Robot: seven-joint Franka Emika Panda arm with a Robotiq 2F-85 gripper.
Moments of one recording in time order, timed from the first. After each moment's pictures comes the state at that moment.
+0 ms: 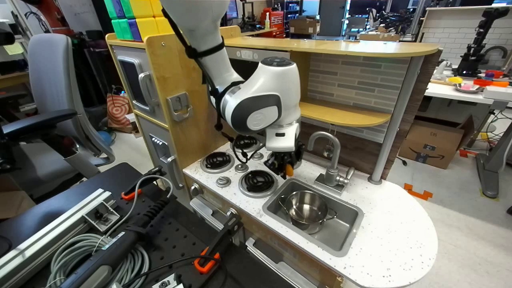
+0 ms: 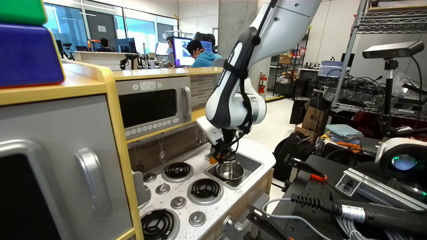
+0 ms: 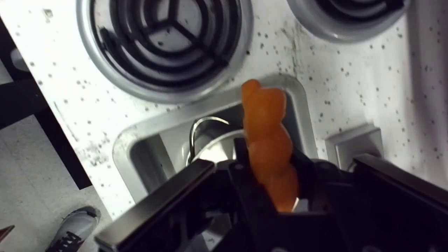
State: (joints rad) arm -0.01 0.86 -0.07 -1.93 0.35 2.98 1.46
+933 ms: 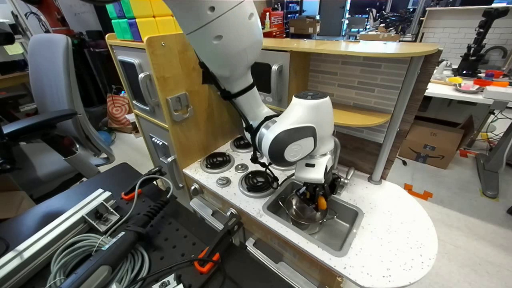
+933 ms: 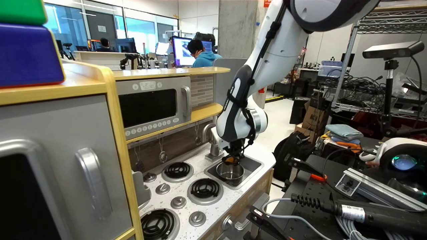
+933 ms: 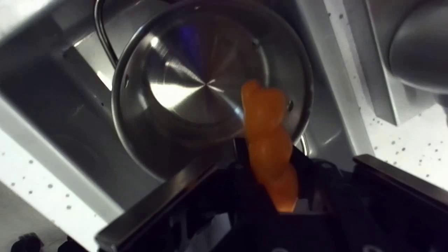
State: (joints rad) arm 0.03 1.12 -0.26 -1.66 0.35 2.89 1.67
